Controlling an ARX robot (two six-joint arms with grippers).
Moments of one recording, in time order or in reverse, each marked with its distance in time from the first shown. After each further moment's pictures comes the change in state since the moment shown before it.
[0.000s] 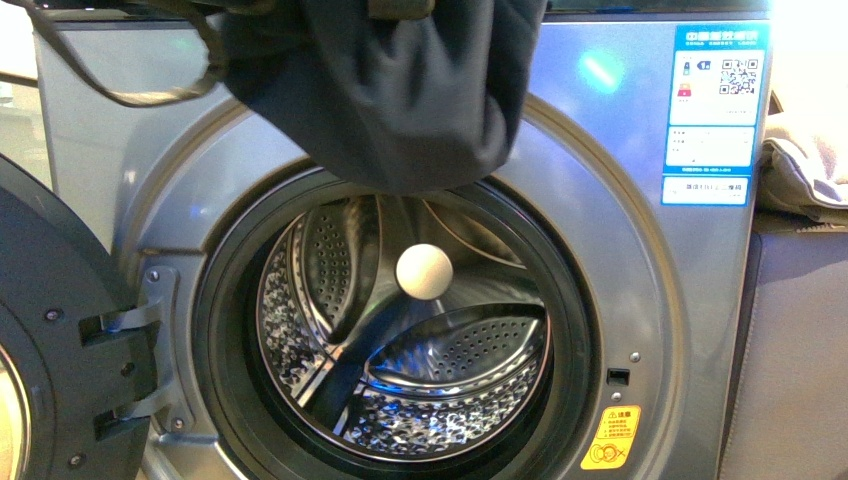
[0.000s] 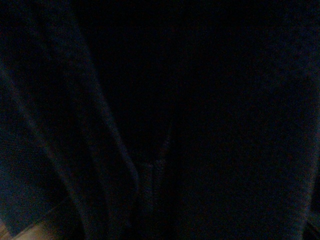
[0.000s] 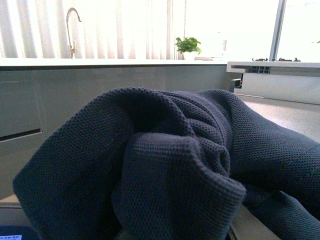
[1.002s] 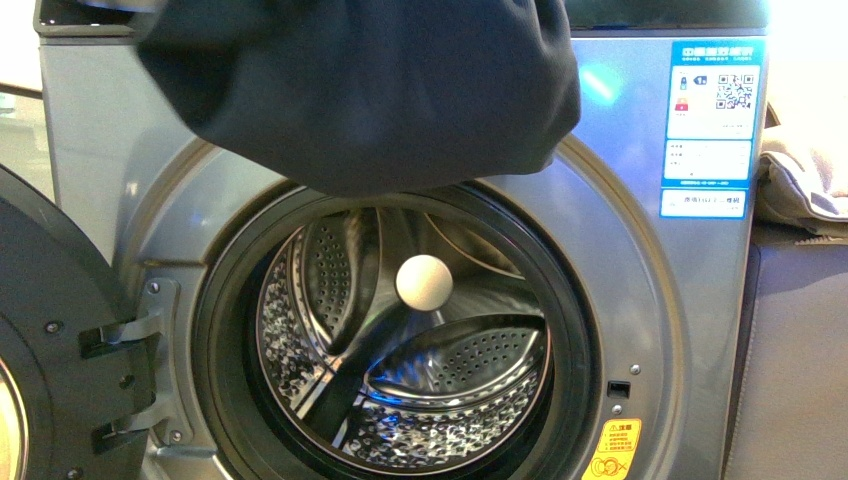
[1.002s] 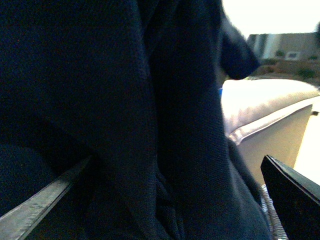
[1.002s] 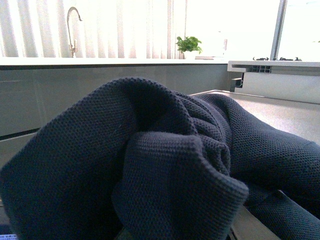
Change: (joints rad) left arm 0.125 -0.192 -0.130 -0.100 0.522 -0.285; right arm 0.000 0.000 0.000 0.000 -0.001 0.000
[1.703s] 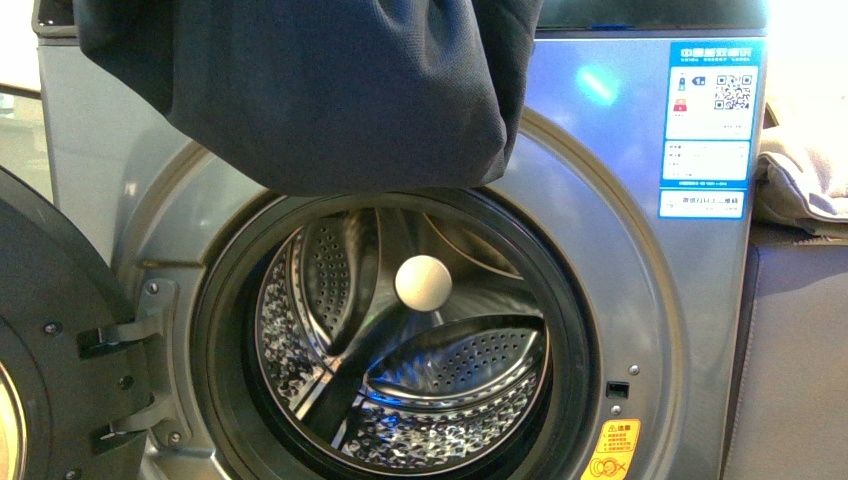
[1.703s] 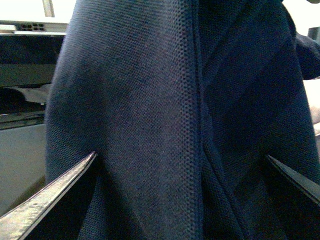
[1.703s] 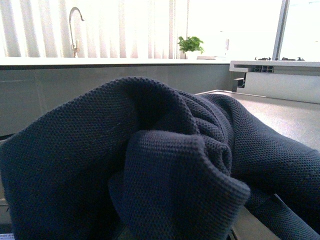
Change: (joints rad) left arm 0.148 -0.127 -0.085 0.009 -0.008 0.071; right arm 0.000 0.000 0.000 0.000 -0.004 0.002
